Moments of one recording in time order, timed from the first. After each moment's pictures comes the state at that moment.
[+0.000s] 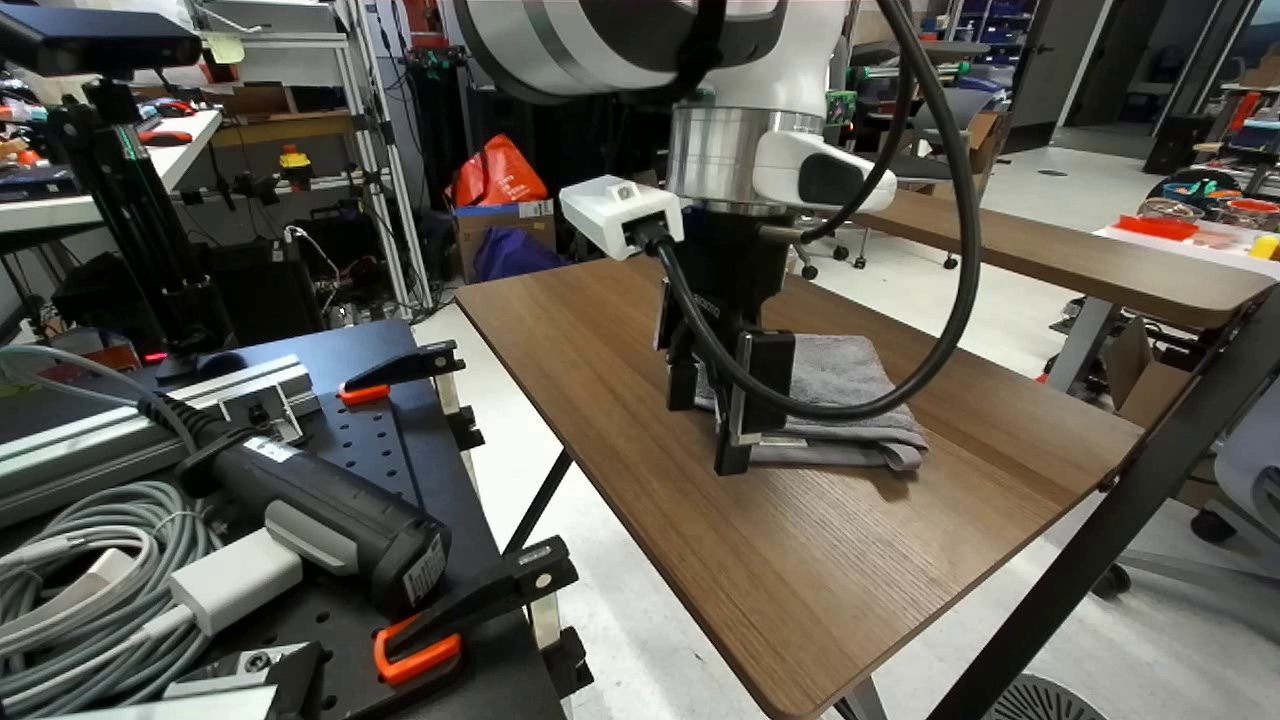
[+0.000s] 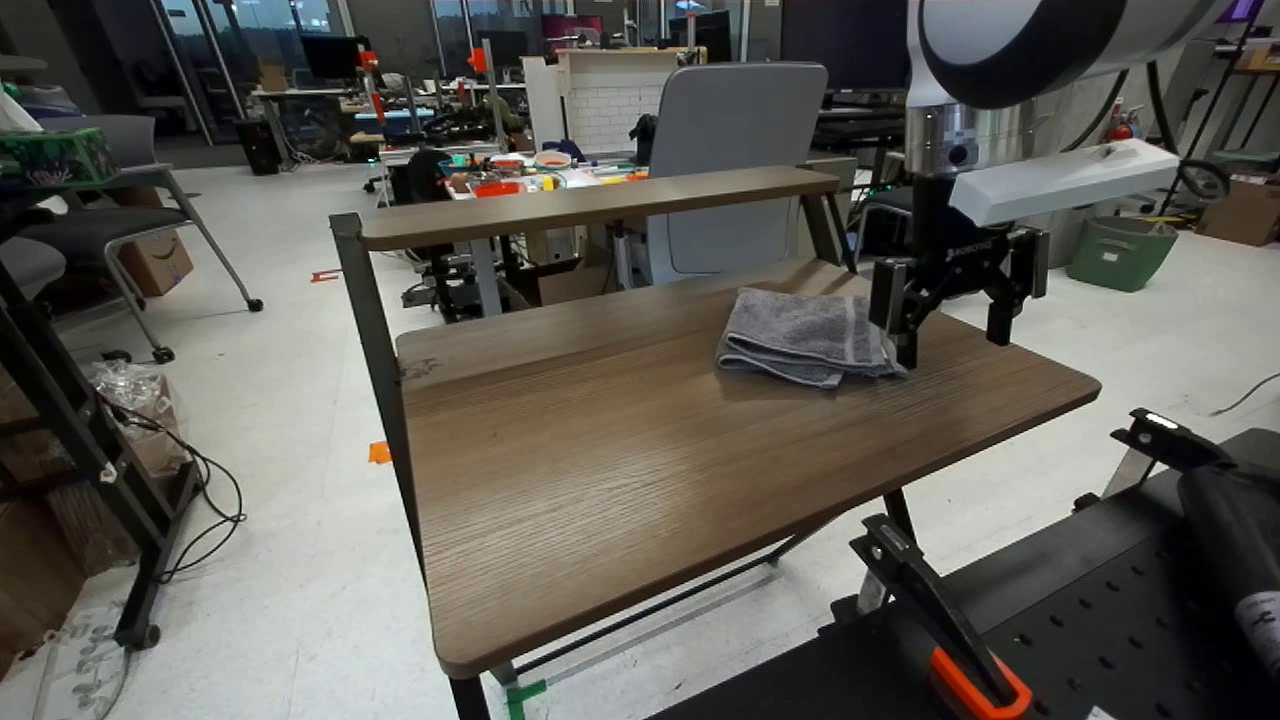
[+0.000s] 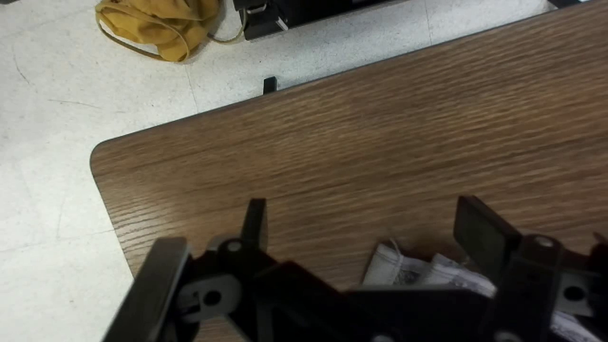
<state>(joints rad) -0.02 0.46 -0.08 -2.26 -0.23 2.59 0.29</state>
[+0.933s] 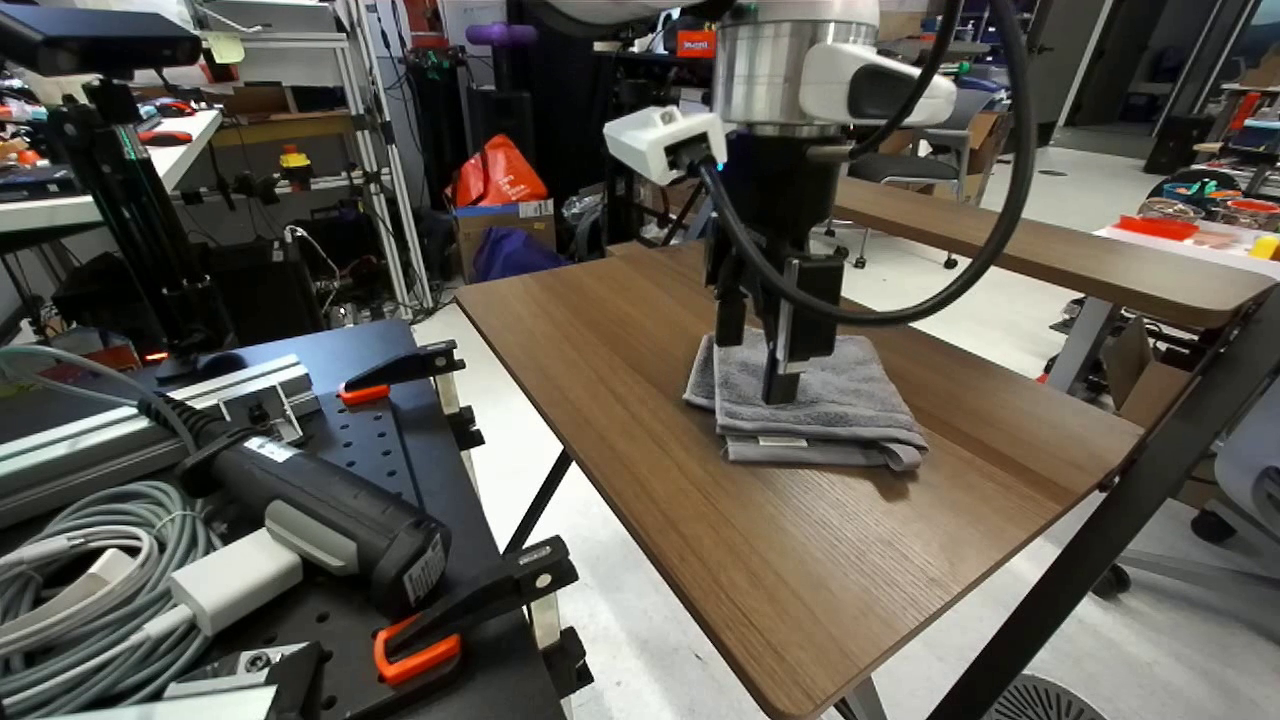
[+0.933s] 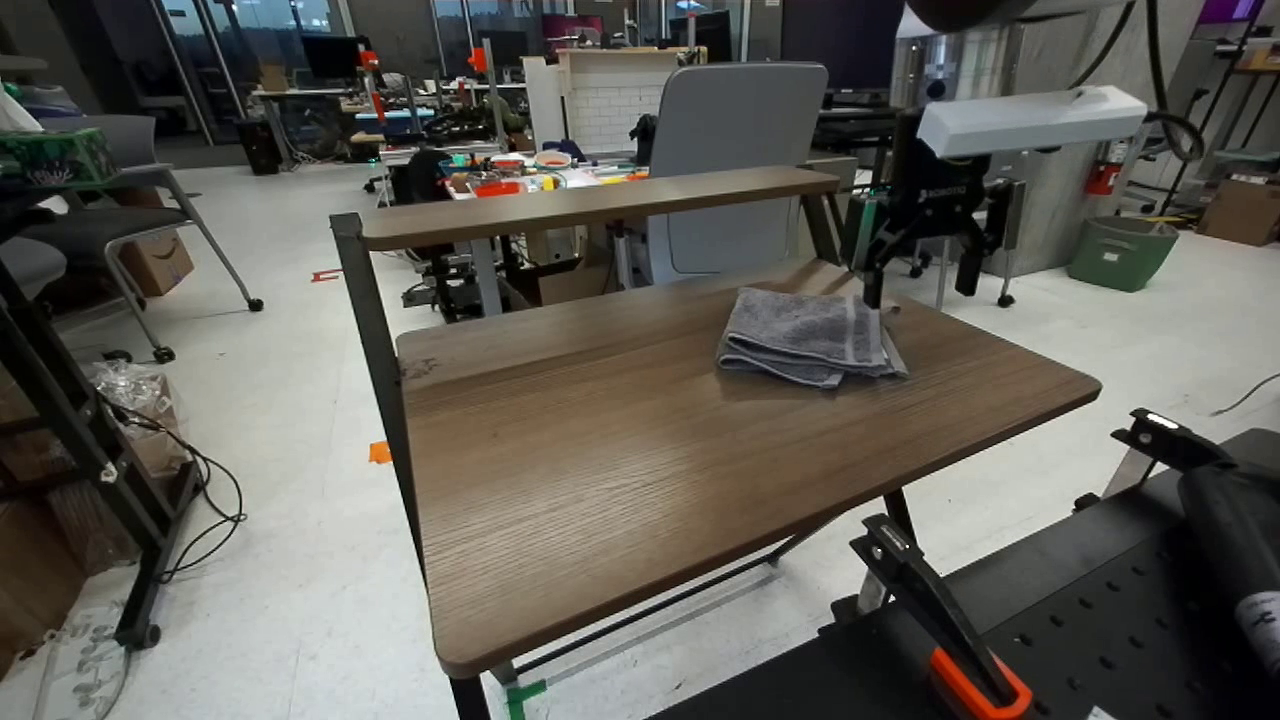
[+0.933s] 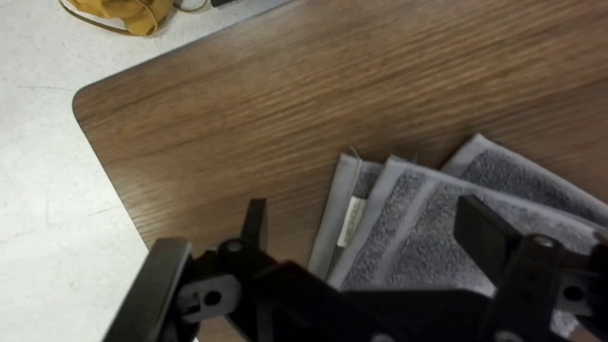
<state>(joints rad) 0.00 0.41 -0.08 -2.20 -0.11 2.58 0.27</state>
